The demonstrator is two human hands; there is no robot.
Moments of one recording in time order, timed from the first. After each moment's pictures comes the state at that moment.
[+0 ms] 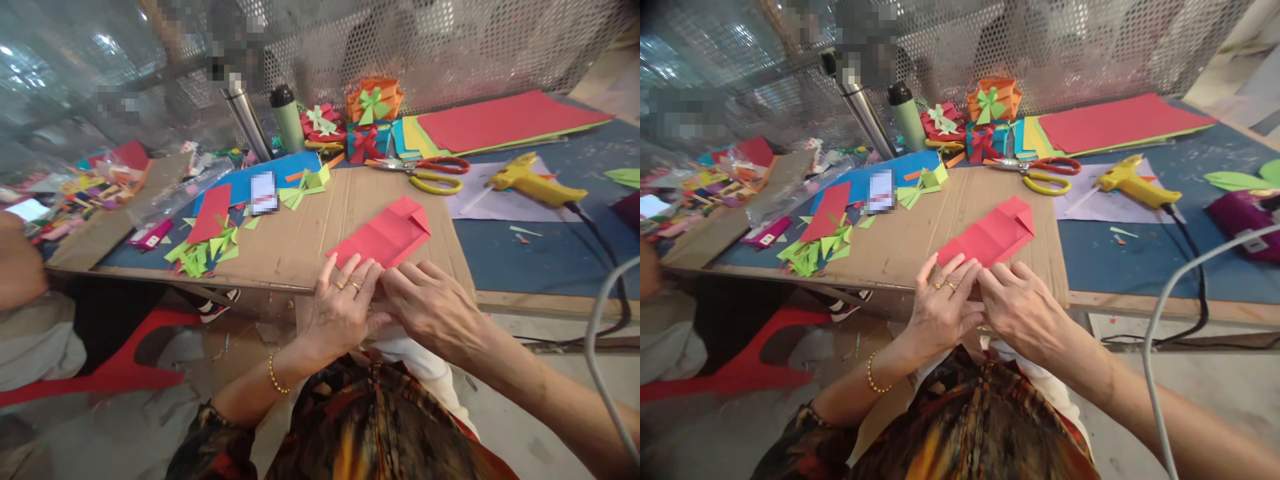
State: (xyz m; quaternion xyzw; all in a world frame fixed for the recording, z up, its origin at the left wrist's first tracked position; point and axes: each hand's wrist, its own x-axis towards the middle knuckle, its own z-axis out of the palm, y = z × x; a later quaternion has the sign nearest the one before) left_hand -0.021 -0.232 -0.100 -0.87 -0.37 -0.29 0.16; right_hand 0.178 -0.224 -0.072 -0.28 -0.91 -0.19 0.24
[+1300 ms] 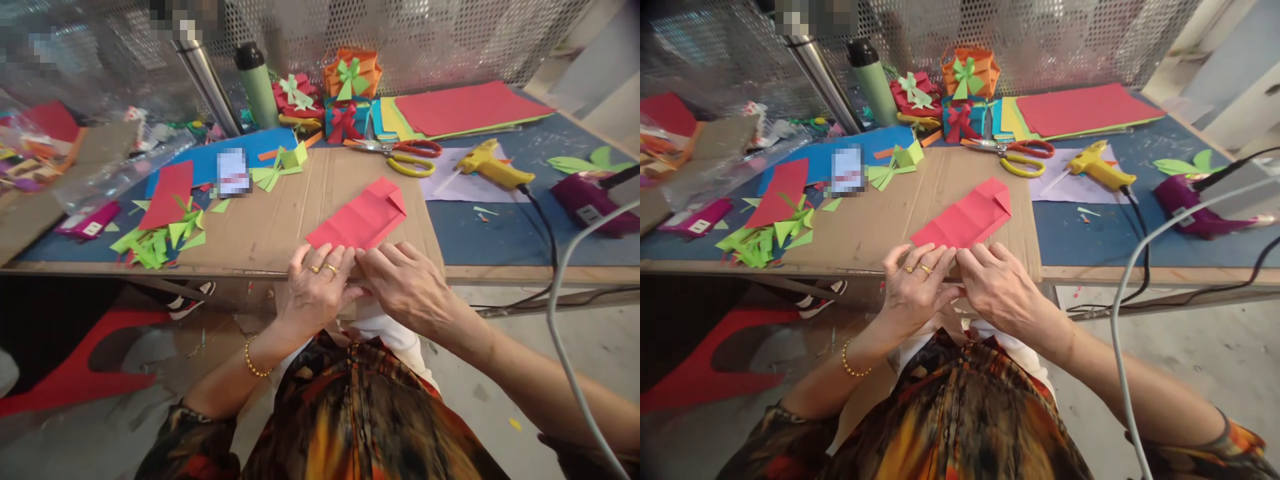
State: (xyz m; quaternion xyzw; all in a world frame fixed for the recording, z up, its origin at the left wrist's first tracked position) left_hand -0.025 -0.227 -0.103 -0.85 -0.37 -0.32 0.22; right_hand 0.182 -0.229 -0.074 -0.30 -0.90 -0.21 0.22
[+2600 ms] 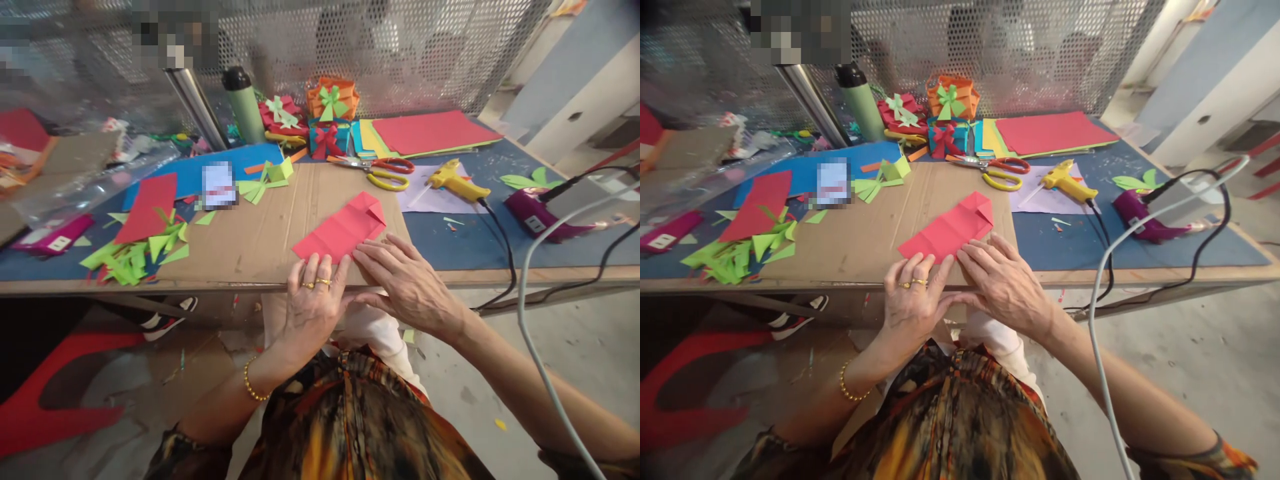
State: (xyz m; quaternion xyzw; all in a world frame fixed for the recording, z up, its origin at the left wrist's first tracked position) left_hand -0.006 -0.241 -0.108 -0.83 -0.44 -0.24 0.24; right_hand 0.210 -0.223 -0.085 -0.36 -0.89 -0.11 0.25
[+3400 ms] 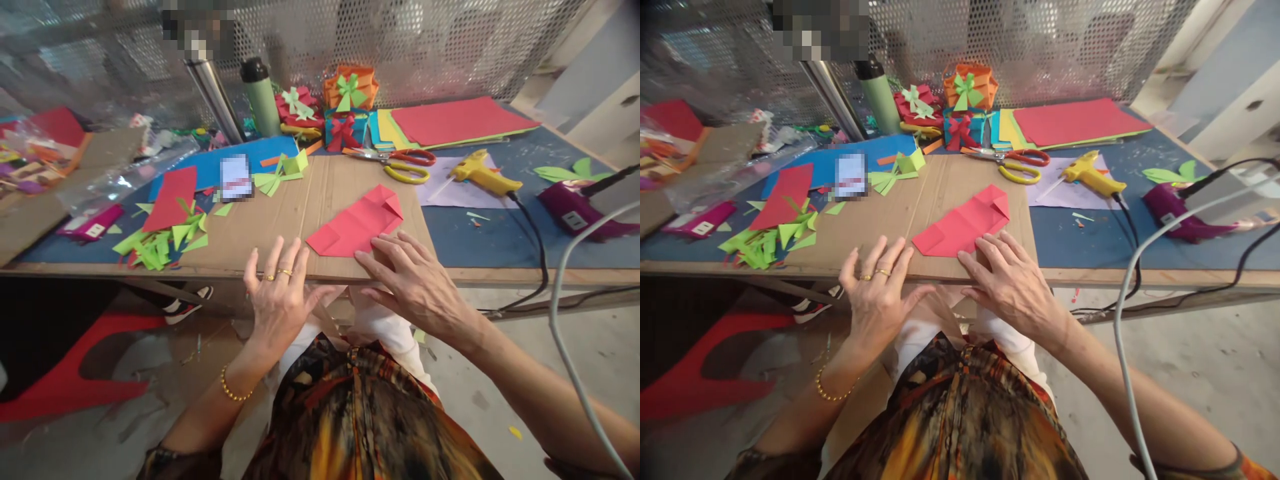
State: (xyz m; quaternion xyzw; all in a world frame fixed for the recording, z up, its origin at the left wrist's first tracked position) left_hand -0.058 -0.246 -0.104 -0.78 -0.49 -0.32 0.22; right_hand 0.203 -0.230 -0.091 -0.36 -0.89 -0.12 0.24
